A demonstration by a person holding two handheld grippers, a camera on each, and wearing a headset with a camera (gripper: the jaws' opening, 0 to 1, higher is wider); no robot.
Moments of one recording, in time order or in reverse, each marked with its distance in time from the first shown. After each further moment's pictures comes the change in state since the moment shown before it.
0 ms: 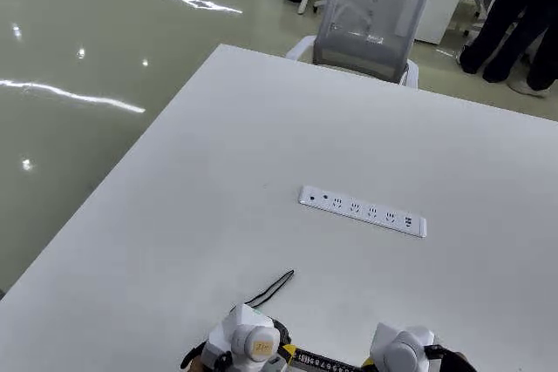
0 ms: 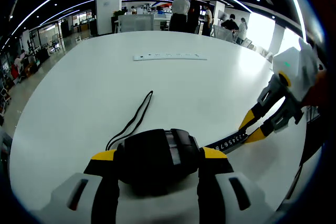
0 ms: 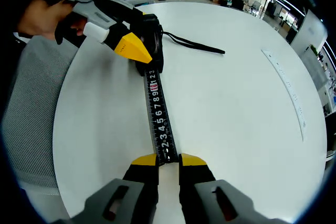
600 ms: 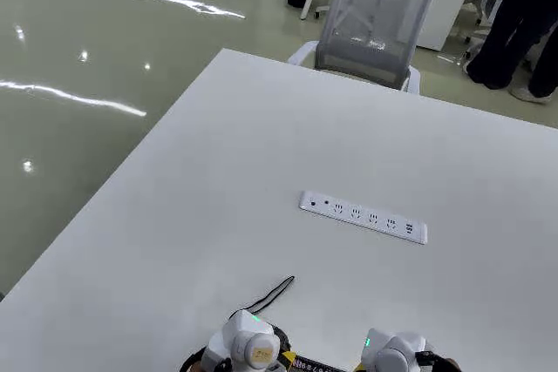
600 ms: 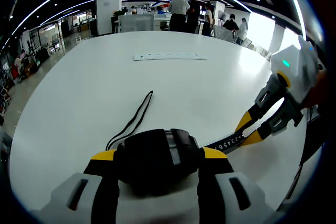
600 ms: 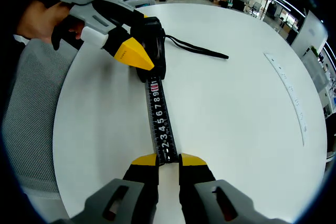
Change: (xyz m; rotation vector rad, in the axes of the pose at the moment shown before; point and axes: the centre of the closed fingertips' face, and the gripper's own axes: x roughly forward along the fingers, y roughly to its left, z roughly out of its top) left arm 0.000 0.000 0.000 0.000 0.001 0.000; right arm 0.005 0.003 0.011 -0.007 -0.009 0.004
